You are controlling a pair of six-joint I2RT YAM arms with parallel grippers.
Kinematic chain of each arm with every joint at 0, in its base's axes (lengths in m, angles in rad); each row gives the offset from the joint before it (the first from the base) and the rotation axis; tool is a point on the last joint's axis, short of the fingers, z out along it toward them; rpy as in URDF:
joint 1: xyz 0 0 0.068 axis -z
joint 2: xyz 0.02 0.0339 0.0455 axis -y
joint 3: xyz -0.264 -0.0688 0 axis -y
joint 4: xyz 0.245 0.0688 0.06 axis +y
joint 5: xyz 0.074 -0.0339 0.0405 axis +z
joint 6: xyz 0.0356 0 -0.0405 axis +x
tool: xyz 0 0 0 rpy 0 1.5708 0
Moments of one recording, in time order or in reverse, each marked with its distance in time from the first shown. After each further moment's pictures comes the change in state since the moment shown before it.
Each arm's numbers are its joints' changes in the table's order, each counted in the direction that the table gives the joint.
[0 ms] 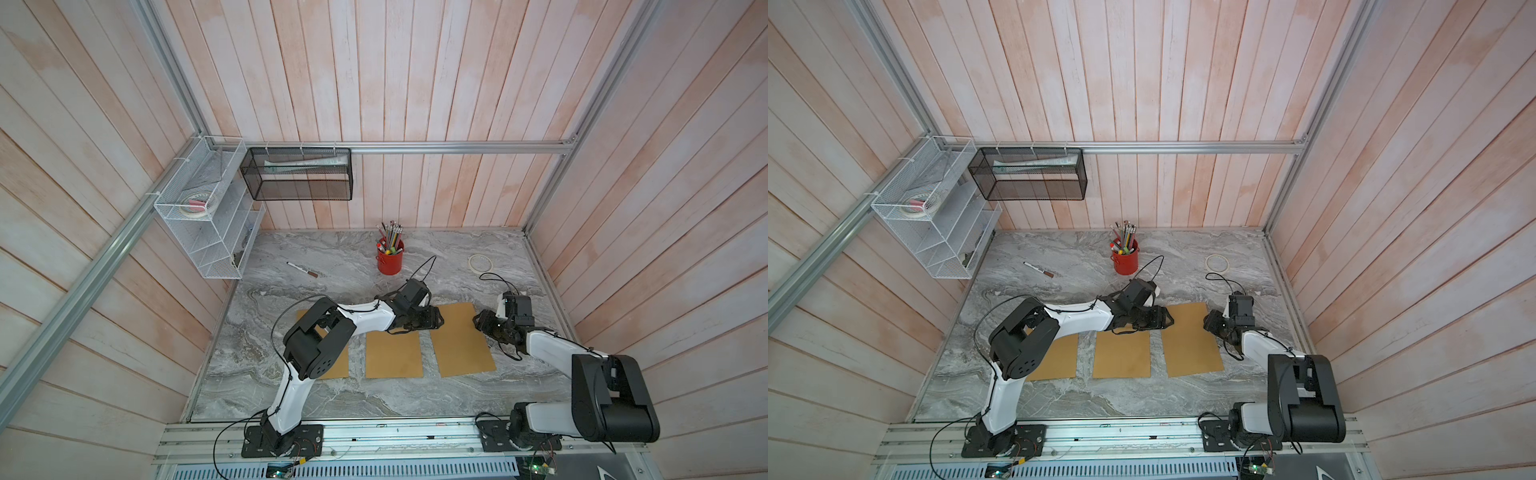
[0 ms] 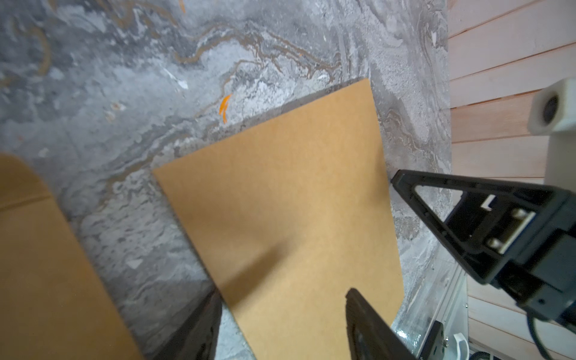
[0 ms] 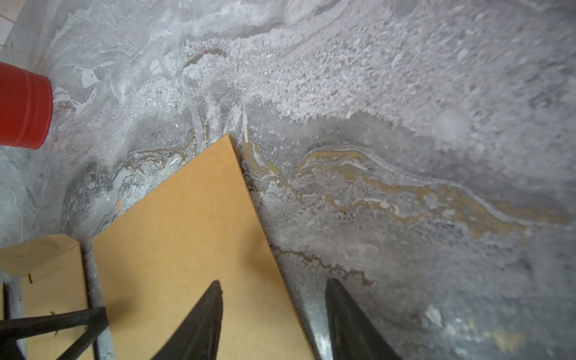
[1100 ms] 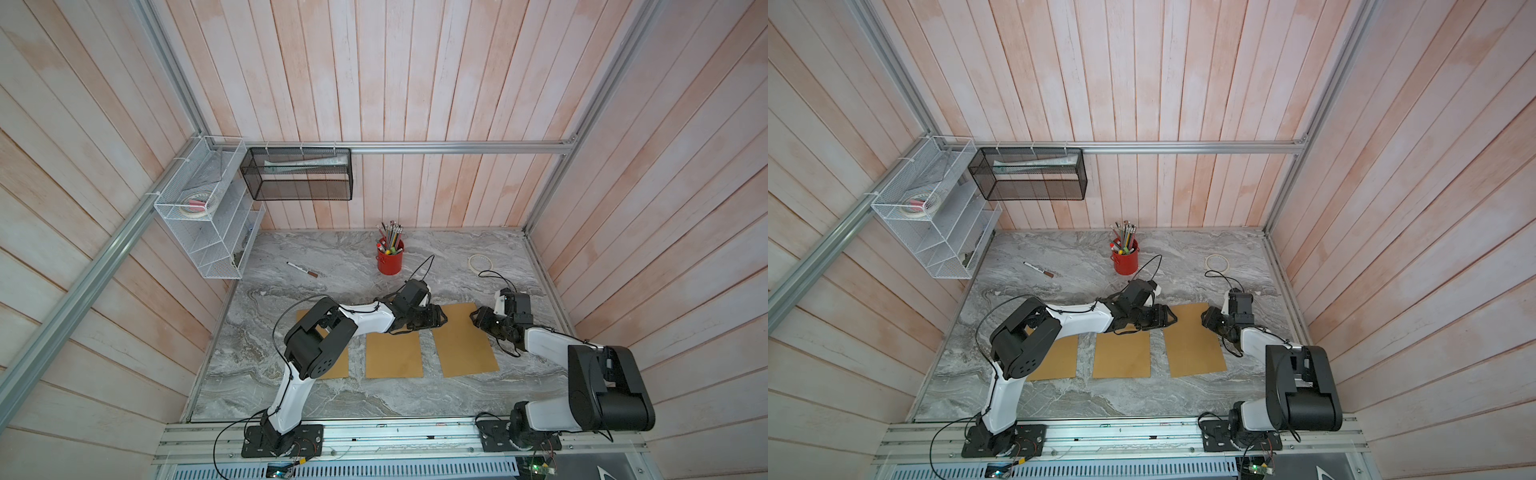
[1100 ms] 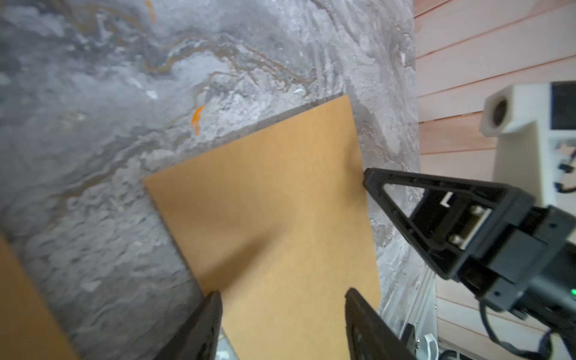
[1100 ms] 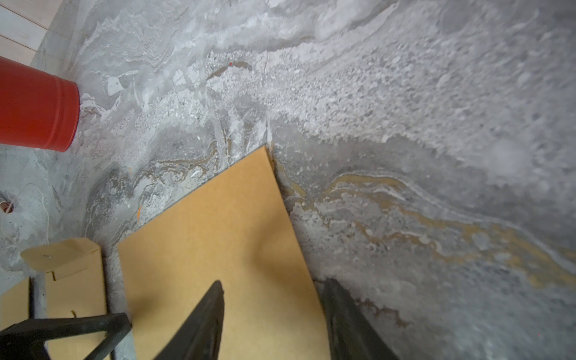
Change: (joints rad) left arm 0.000 -0.005 -0.016 -0.074 -0.018 -0.061; right arm 0.003 -0.056 0.015 -0.069 0.054 -0.001
